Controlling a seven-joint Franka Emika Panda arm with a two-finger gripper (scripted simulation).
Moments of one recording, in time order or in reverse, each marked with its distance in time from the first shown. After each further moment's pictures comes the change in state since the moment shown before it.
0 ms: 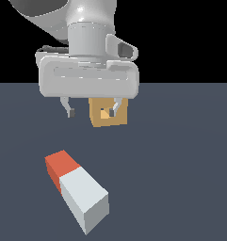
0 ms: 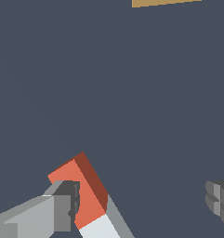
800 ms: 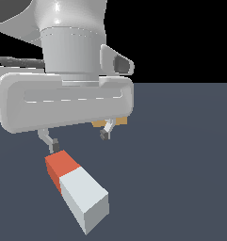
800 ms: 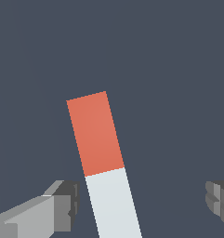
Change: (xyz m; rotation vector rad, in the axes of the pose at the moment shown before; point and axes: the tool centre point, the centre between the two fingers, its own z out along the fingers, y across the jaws) arm -0.070 -0.023 0.031 -0.021 -0.019 -0.308
